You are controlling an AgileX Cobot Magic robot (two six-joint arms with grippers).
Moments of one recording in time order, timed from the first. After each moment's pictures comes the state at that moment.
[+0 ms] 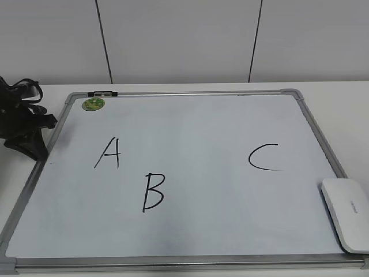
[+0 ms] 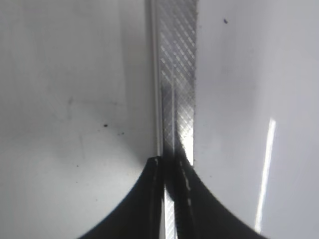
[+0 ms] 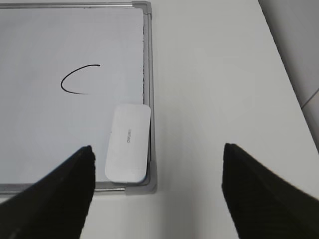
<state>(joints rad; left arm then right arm) 0.04 2.20 -1.52 -0.28 0.93 0.19 -0.03 0.34 -0.71 -0.03 1.05 -0.05</state>
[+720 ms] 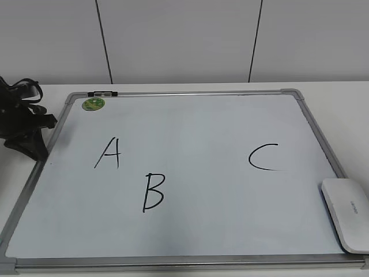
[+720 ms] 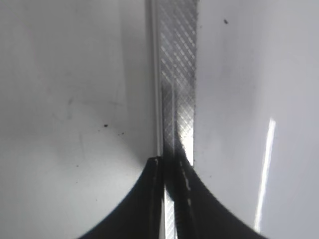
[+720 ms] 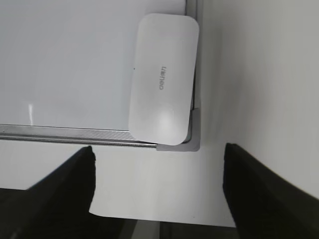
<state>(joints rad) 0.04 2.20 -1.52 -0.28 0.93 0.19 -0.03 1.04 -0.77 0.12 0.99 -0.14</state>
